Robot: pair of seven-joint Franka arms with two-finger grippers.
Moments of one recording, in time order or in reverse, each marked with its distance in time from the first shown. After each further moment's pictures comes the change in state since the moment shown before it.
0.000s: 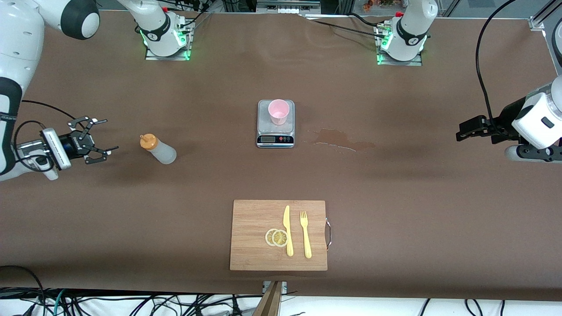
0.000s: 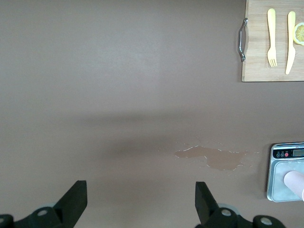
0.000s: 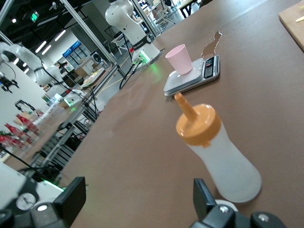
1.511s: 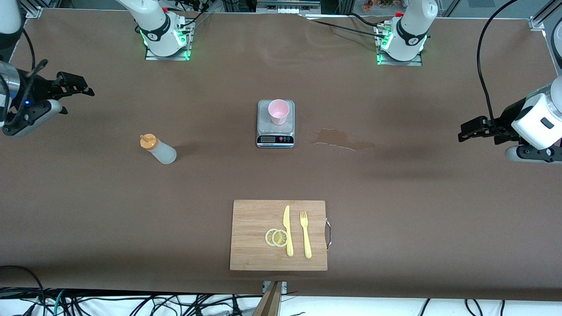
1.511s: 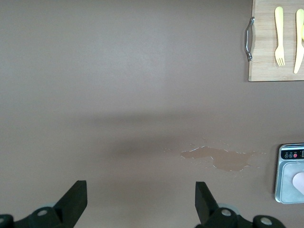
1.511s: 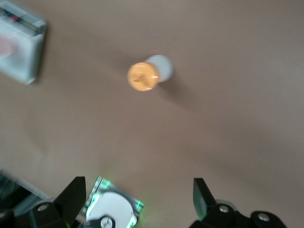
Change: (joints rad) left arm -0.002 0.003 -0.001 0.004 0.027 0.000 0.004; right arm 0.109 -0.806 0.377 -0.386 -0.783 0.555 1.578
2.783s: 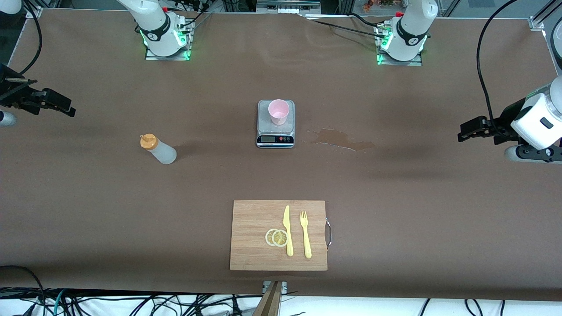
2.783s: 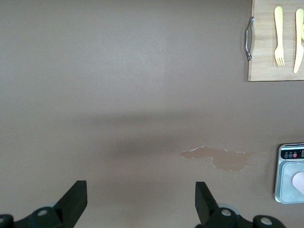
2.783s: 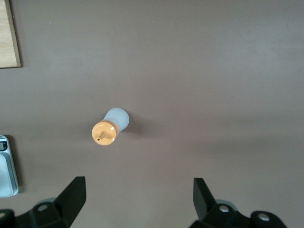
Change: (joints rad) left arm -0.001 0.000 0.000 0.000 0.000 0.000 0.000; right arm -0.057 -0.027 0.046 0.040 -0.044 0.141 0.456
